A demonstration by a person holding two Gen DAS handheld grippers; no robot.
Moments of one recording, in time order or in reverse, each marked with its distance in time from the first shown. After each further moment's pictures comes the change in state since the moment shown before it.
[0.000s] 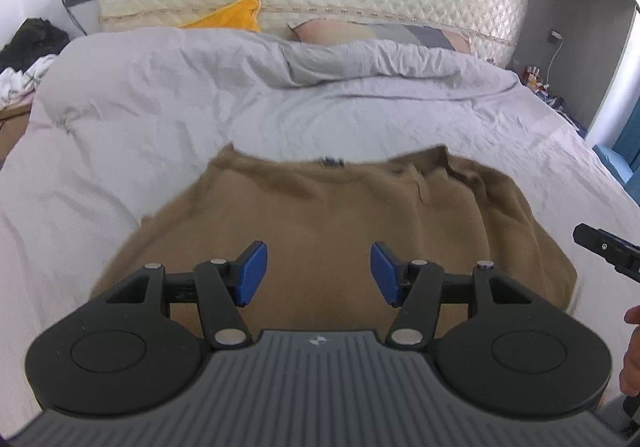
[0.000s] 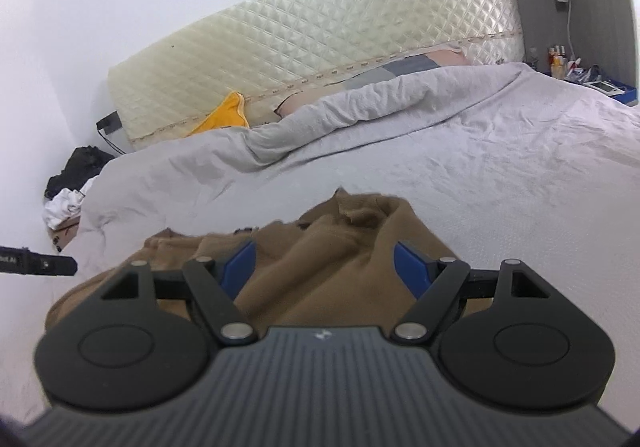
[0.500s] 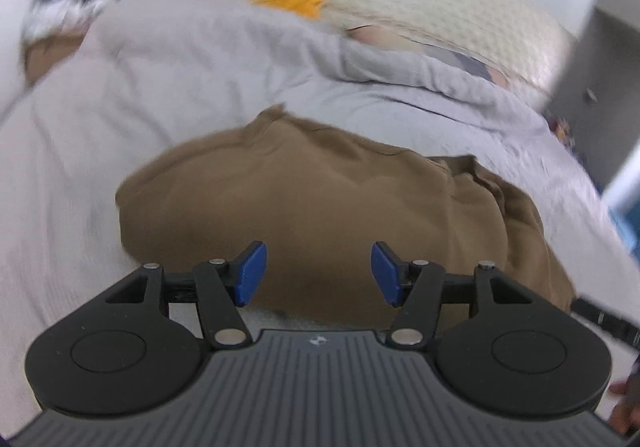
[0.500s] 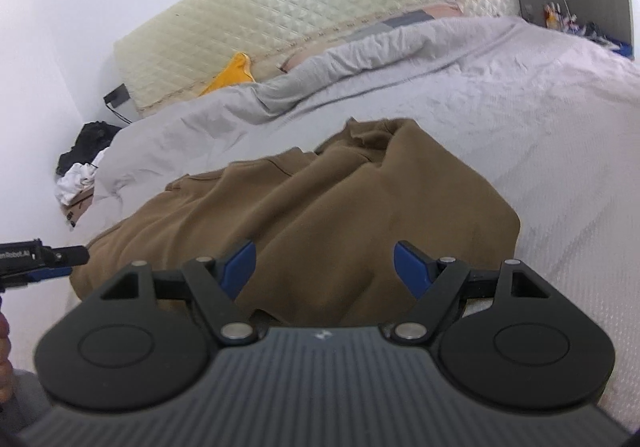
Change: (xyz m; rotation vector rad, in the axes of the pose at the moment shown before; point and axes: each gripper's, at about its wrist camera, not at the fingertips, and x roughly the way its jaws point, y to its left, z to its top) left arm -0.014 0.044 -0.068 -0.271 -0.028 0.028; right arm -0.015 0.006 -0.045 0.059 0.118 0.016
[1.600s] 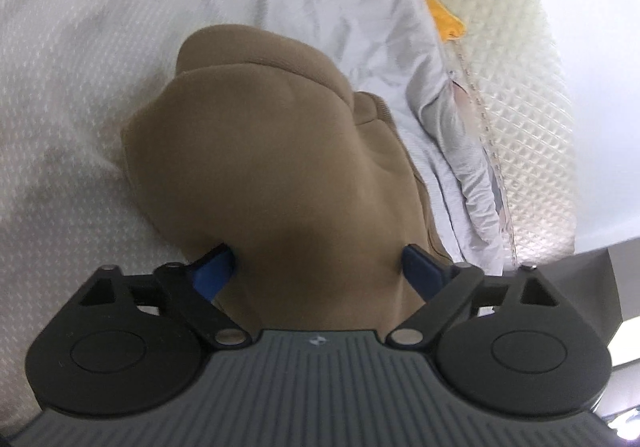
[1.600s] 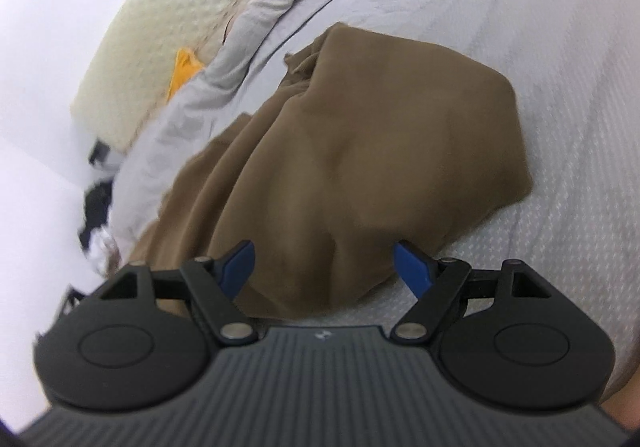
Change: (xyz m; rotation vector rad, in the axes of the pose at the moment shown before) left arm 0.102 0.118 -0.002 -0.768 0.075 -0.198; right arm 0.047 -0.066 -0.019 0.485 0.159 0.105
